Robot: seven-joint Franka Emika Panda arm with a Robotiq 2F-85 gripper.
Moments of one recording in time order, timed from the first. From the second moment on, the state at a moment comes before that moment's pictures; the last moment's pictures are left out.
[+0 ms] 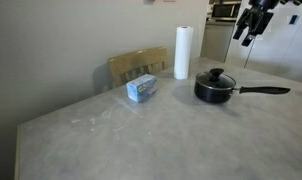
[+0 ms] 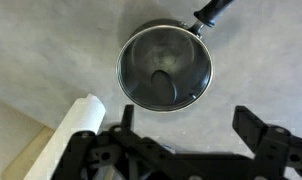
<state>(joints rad) -0.03 0.00 -0.20 -2.26 0.21 2.45 -1.10</state>
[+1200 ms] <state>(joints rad) -0.10 0.32 -0.07 -2.10 0.10 2.48 -1.16</state>
